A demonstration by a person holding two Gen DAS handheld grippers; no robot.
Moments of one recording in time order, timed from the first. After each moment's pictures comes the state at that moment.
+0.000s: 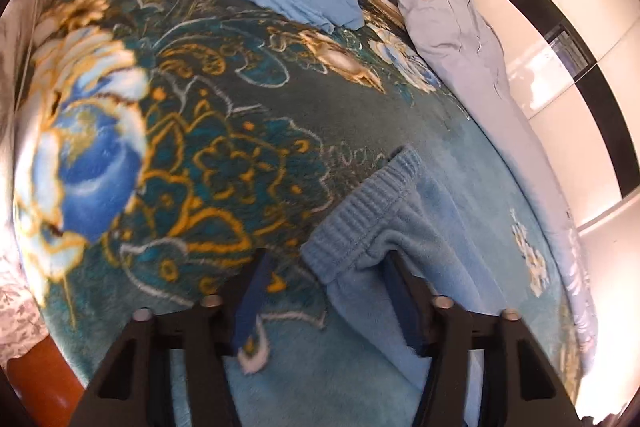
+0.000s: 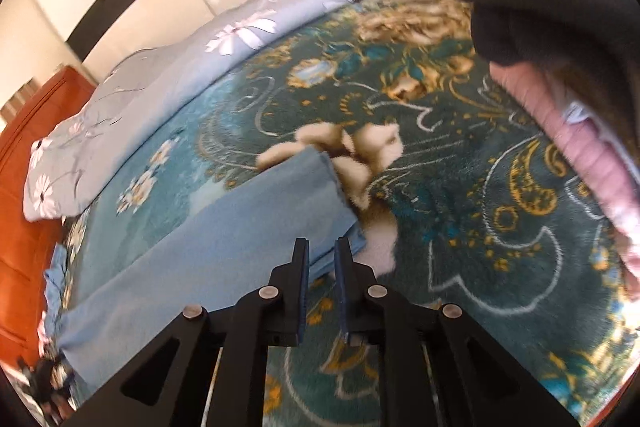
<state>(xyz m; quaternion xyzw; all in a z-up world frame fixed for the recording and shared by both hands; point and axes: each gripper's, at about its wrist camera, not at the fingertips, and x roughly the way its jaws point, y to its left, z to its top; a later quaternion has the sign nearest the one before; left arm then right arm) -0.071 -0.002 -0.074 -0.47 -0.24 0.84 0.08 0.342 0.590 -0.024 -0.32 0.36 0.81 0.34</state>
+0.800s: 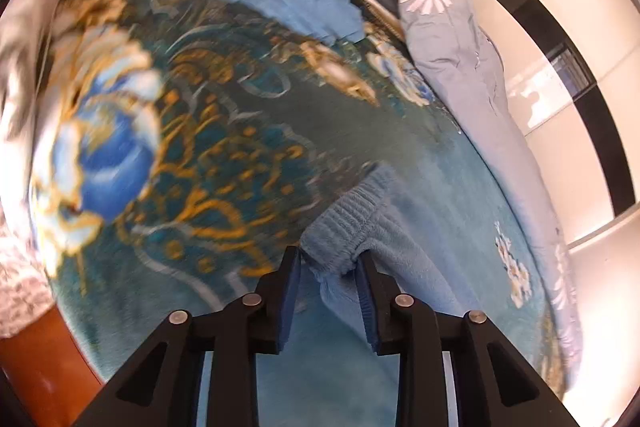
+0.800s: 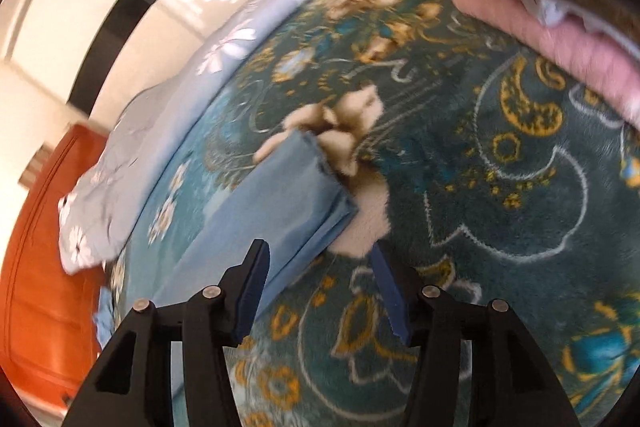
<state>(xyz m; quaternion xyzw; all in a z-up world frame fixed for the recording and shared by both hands) -0.049 -0.019 -0.058 -0.47 -0.28 0.84 0.07 0.359 0.601 -0.059 -0.25 0.49 0.77 0.33</state>
